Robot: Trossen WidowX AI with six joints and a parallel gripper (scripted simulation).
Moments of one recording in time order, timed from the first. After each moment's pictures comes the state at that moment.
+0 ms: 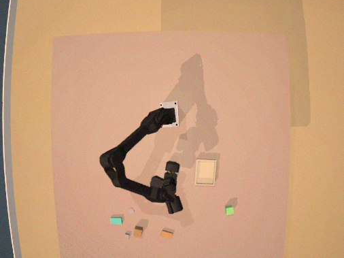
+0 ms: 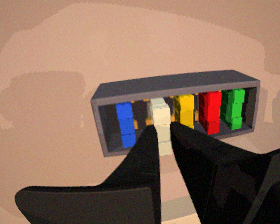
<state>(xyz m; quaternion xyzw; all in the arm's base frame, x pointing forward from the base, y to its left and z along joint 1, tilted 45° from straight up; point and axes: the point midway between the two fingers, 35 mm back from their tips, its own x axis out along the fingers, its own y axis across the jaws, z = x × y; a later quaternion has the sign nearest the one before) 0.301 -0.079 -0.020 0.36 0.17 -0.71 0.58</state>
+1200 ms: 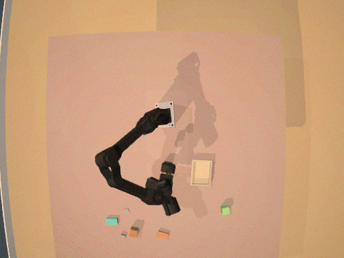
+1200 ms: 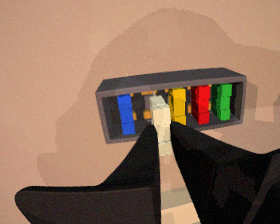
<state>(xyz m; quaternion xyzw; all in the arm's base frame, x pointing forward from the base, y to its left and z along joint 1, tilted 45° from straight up) 0.301 -0.067 -0.007 0.36 0.17 -0.71 0.58</state>
